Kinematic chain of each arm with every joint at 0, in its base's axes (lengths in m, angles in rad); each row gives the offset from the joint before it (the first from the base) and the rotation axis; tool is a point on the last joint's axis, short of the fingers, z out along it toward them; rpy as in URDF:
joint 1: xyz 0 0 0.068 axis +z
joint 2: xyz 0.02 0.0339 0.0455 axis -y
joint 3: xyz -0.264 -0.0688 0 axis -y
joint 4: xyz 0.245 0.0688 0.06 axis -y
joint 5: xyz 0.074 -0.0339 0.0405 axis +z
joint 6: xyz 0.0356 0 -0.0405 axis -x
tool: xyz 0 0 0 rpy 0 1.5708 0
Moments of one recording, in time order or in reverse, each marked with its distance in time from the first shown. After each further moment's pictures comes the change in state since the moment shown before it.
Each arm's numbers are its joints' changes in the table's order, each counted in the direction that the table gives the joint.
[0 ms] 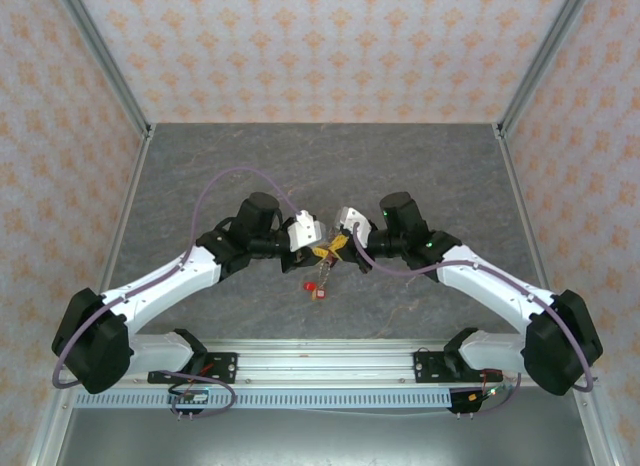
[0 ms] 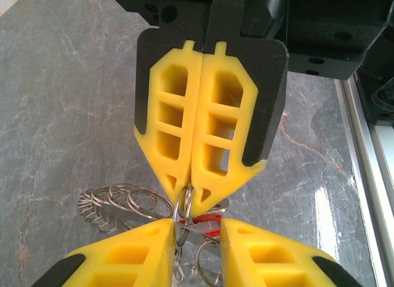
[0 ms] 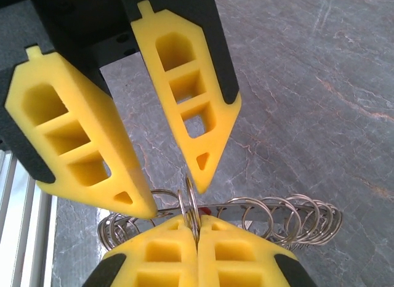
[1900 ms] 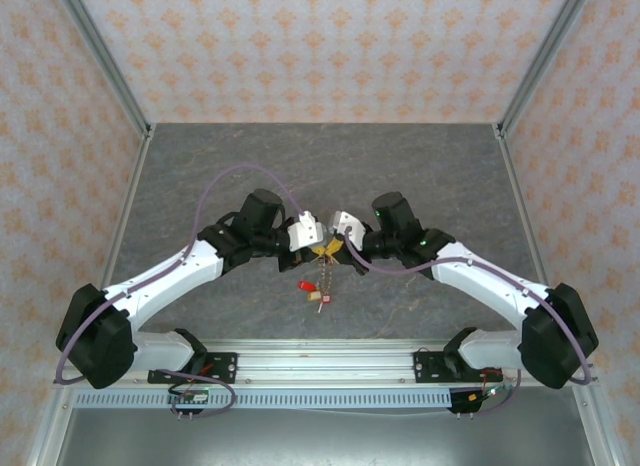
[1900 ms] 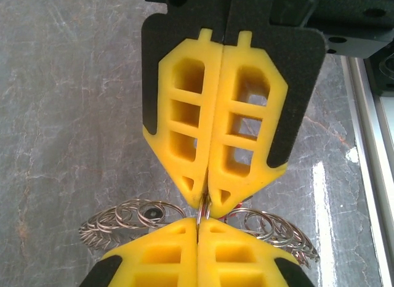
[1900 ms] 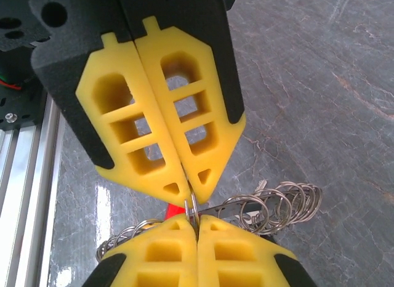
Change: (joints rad) left arm 0.011 -0.034 0.047 -0.119 0.020 -0.066; right arm 0.034 -0.032 0.004 0.005 -0.014 0.029
